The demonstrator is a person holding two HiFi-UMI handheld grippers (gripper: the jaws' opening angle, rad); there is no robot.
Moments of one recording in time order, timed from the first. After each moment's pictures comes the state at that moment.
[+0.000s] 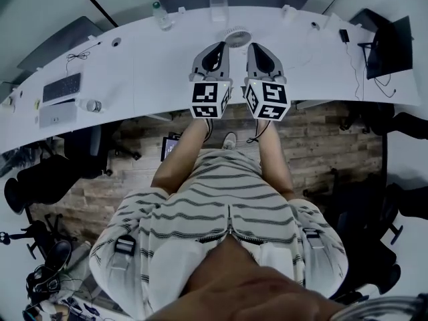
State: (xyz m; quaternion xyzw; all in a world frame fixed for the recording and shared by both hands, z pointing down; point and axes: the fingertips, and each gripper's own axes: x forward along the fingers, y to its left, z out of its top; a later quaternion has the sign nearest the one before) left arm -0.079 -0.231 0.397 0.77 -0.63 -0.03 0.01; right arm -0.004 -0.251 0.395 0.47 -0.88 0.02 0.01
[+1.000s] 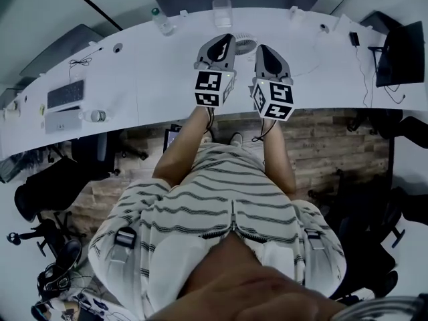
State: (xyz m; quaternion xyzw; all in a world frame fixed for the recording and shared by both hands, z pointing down) left arm -0.087 -0.328 0.412 0.80 -0.60 0.01 0.02; right arm -0.001 -0.329 0.426 0.49 -0.87 0.06 0.03
